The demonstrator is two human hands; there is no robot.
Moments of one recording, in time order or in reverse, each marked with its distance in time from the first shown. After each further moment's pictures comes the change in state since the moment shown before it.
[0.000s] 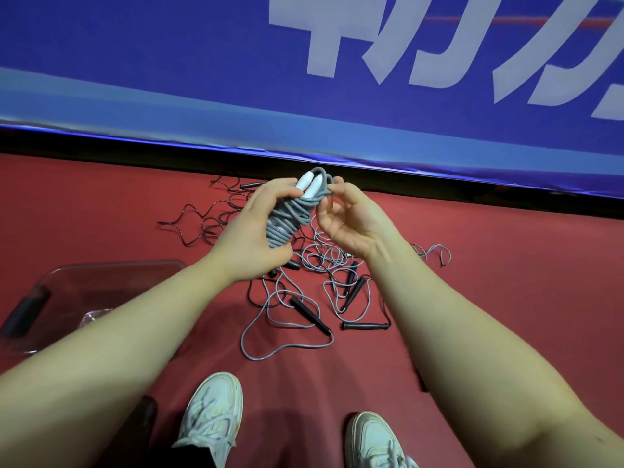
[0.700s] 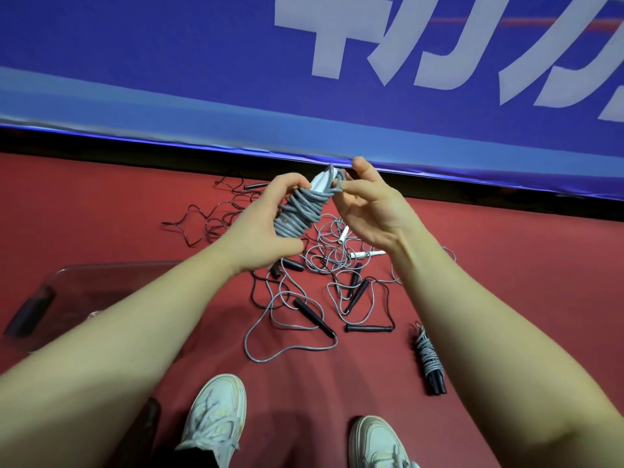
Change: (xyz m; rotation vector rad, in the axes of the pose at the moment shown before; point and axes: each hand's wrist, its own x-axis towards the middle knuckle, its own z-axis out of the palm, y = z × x) left_hand 0.010 0.029 -0.013 -0.164 -0.162 -0.185; right_hand -0.003 -0.018 0.001 -0.147 -0.271 -0.180
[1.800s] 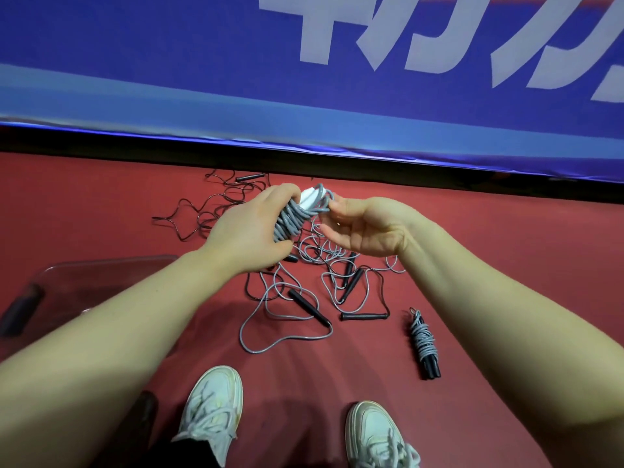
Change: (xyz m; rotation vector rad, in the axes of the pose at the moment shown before) left_hand -0.001 -0.008 0.014 0.691 0.035 -0.002; right_hand -0.021 -0.004 -0.018 -0.263 0.181 0.450
